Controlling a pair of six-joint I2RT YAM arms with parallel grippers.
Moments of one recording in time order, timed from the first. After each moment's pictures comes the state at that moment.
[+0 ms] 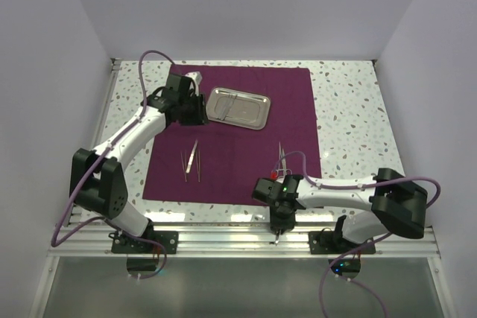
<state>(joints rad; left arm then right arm) -0.35 1.58 1.26 -0.57 0.10 -0.35 1.18 1.44 0.69 -0.81 0.00 1.21</state>
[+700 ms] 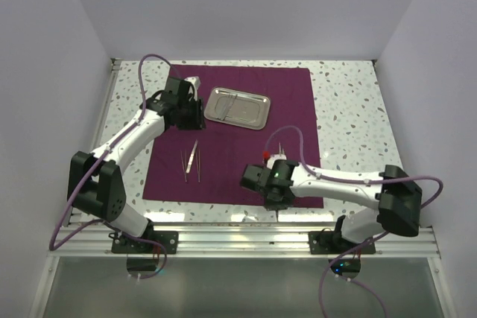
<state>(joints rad) -0.35 1.55 1.22 -0.59 0.08 -0.34 1.19 1.47 0.95 -1.06 0.26 1.17</state>
